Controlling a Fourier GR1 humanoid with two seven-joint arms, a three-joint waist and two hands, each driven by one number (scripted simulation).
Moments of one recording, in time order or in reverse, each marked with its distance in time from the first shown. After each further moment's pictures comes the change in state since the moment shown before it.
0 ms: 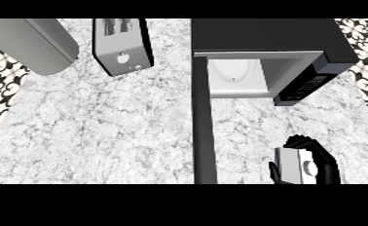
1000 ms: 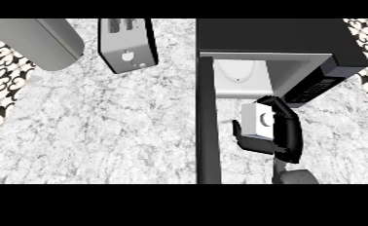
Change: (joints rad) left arm 0.004 0.037 0.066 0.040 0.052 -0.041 -0.031; right arm -0.225 0.018 0.226 -0.066 0.066 -0.376 0.317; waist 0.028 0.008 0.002
